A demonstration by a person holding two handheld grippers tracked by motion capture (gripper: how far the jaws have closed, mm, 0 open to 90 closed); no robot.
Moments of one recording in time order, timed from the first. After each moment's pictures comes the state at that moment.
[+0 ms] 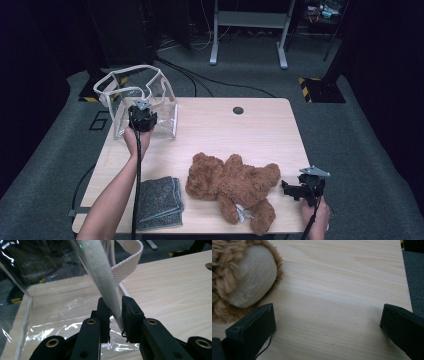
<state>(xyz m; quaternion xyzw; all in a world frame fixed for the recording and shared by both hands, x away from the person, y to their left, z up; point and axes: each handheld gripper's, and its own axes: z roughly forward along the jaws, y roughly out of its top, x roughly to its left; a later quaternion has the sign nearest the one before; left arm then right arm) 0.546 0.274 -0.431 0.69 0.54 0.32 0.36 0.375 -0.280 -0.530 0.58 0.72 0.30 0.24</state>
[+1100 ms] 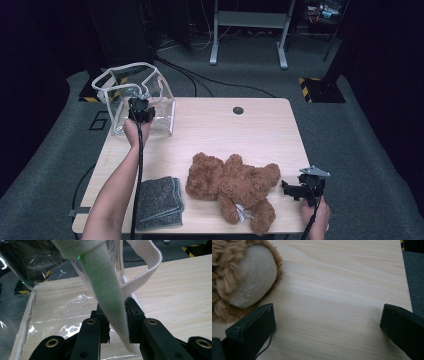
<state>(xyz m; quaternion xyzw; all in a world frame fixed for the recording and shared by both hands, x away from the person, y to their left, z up) 0.580 0.281 -0.429 0.68 0.57 0.33 0.33 0.375 -0.280 -0.530 0.58 0.72 0.30 0.24</state>
